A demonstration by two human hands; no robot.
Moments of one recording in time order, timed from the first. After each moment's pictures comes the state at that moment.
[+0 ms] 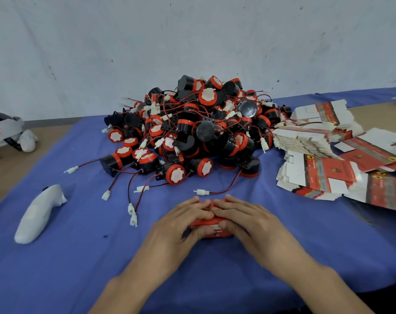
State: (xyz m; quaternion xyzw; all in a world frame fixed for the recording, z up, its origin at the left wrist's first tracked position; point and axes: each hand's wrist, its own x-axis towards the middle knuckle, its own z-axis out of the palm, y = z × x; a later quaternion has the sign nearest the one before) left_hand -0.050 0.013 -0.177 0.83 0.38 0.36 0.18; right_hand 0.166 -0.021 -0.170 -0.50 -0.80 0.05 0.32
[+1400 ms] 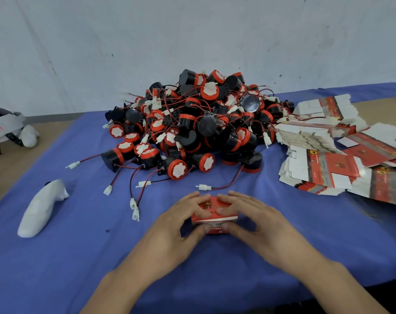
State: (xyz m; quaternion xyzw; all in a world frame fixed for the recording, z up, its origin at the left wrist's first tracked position) left_hand -0.059 0.013 -0.178 0.83 0.36 0.34 0.25; right_hand 0.174 -0.017 -0.179 -0.49 -0.79 0.14 0.34
